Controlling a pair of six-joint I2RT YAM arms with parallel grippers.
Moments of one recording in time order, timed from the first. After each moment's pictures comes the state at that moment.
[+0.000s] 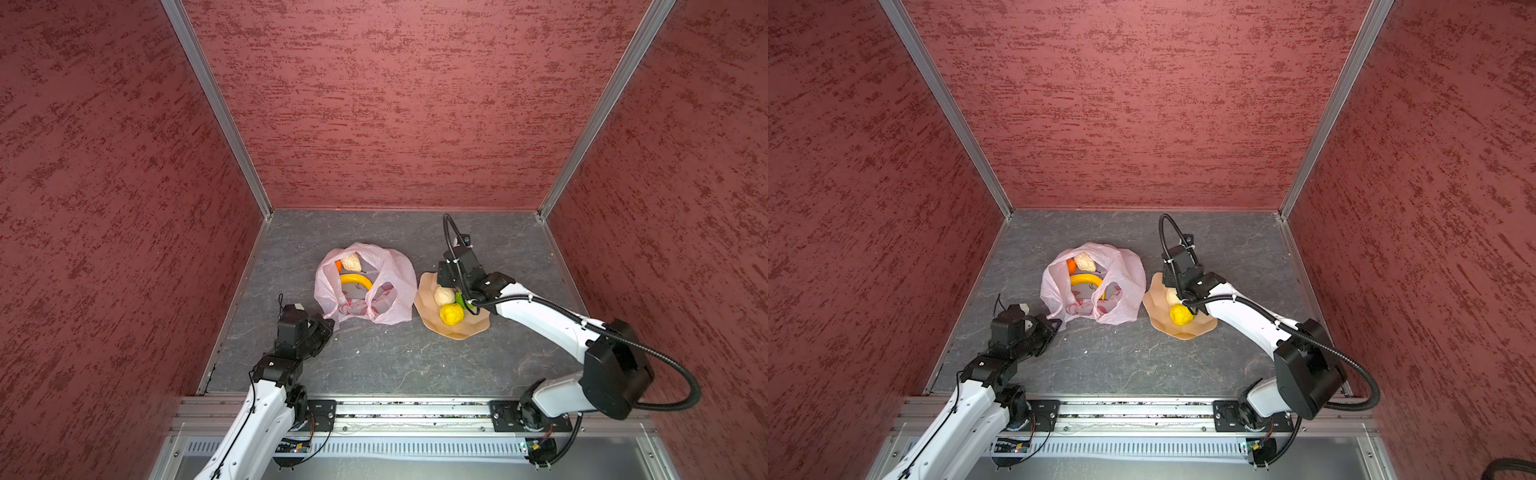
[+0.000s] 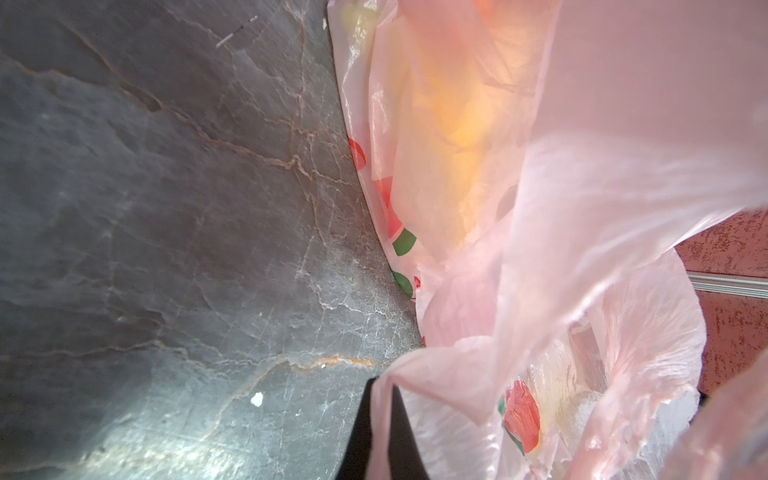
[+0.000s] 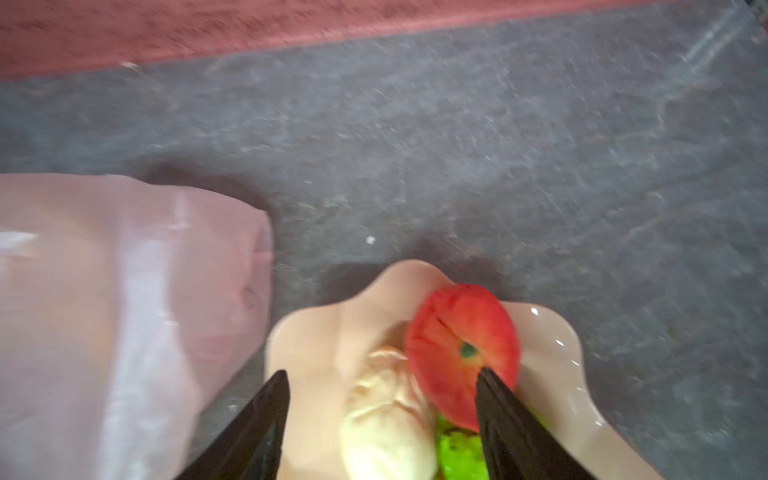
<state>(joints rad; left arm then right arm) -0.16 0.56 0.22 -0.34 0.21 -1.10 0.67 1.46 1.06 -0.35 0.40 0.55</state>
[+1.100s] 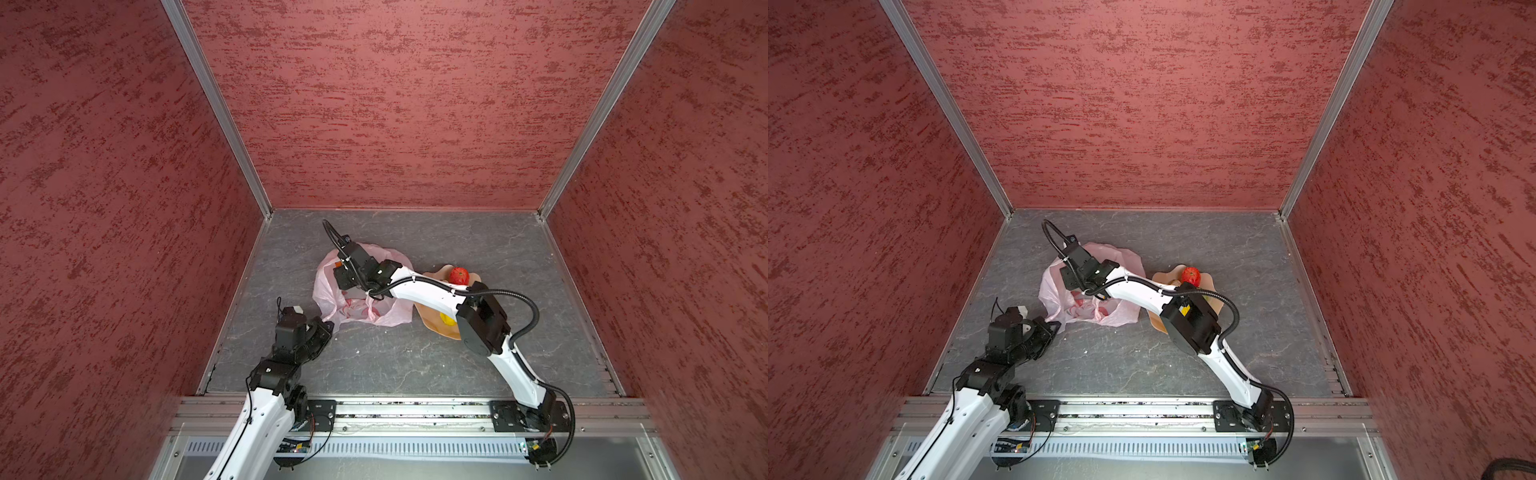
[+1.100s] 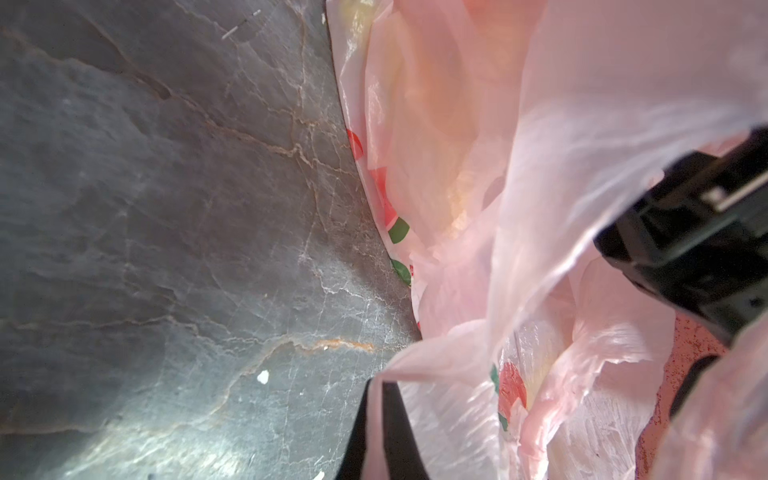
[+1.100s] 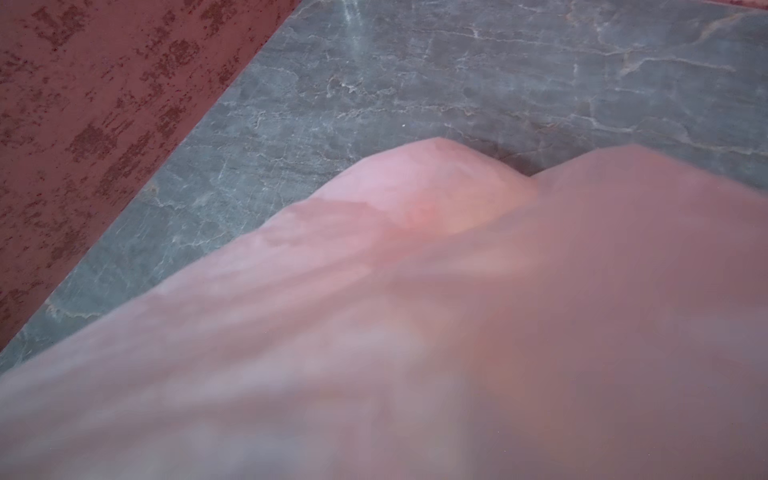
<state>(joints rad) -0.16 0.45 0.22 -0.44 0.21 -1.10 0.94 2.35 2.05 -0.39 0.14 0.41</state>
